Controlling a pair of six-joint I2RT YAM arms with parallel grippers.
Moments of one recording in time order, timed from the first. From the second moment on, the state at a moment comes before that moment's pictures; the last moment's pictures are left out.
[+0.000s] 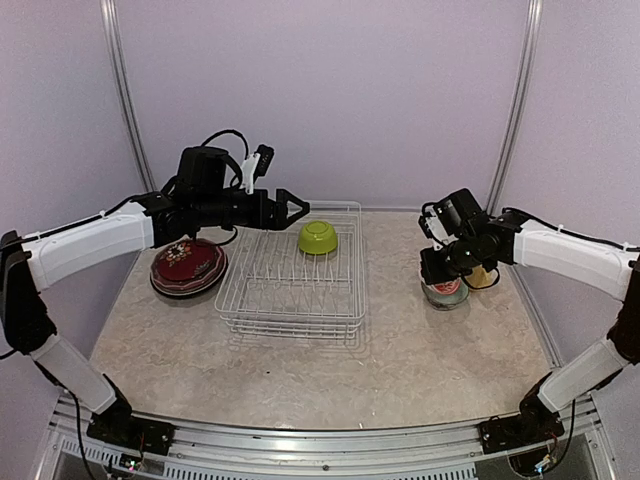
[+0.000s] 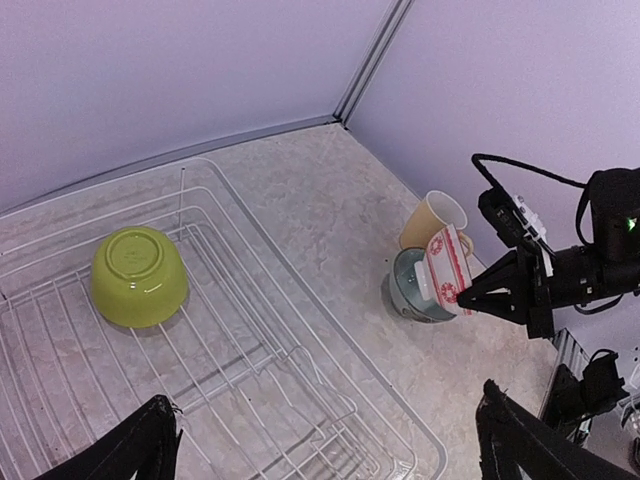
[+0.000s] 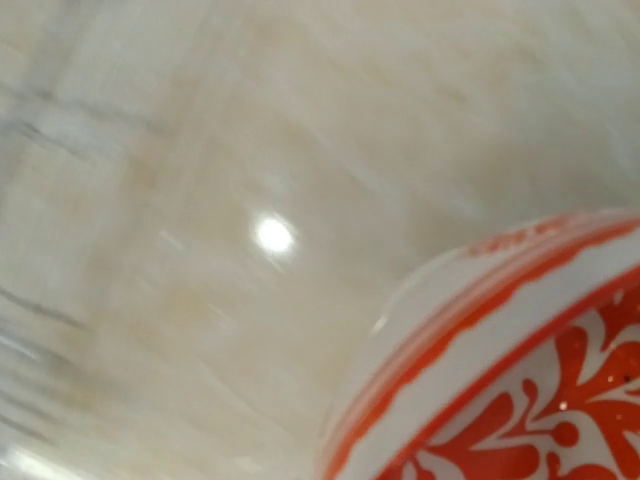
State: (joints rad) left arm -0.65 1.54 1.30 -0.12 0.28 -0.30; right arm 0.57 1.43 1.10 -0.58 0.08 0.28
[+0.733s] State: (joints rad) left arm -0.68 1.60 1.35 -0.20 0.21 -0.23; right arm 0.57 1.66 1.20 -0.78 0.27 0.24
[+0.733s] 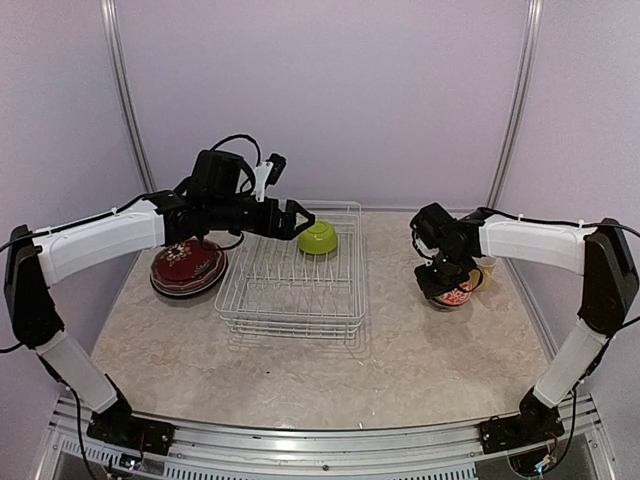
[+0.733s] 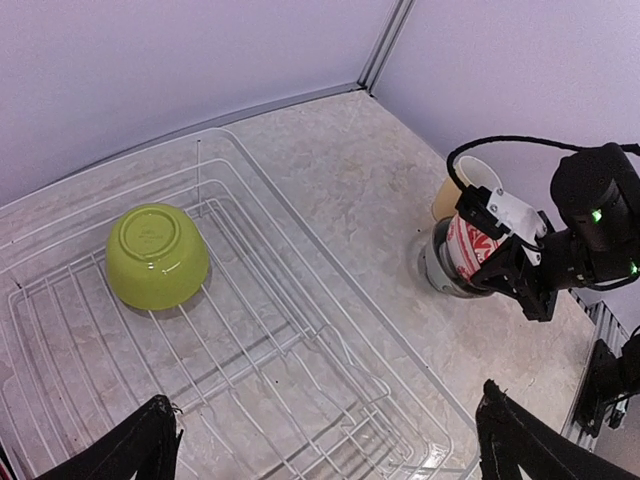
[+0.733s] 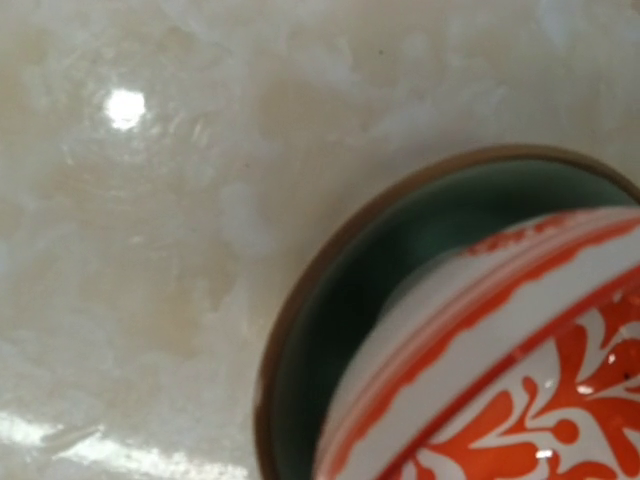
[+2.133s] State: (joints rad) left arm -0.52 2.32 2.13 -0.68 0.27 -0.68; right arm 0.57 1.44 1.13 -0.66 0.25 0.24
